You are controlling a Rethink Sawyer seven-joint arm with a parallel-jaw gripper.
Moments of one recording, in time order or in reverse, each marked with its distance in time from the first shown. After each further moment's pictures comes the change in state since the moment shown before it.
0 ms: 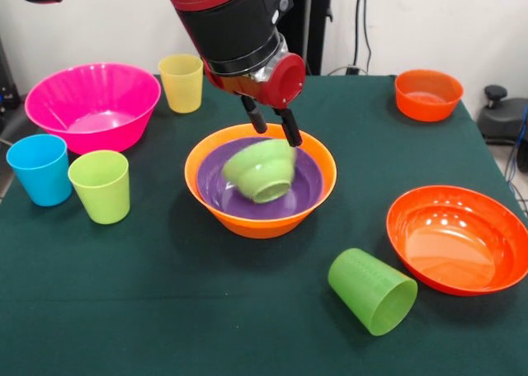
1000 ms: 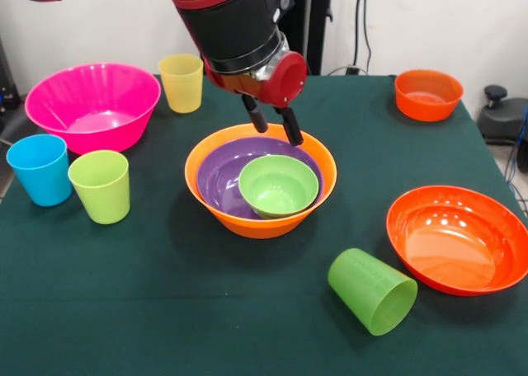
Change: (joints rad) arm -0.001 -0.011 0.006 0.005 0.001 0.000 0.000
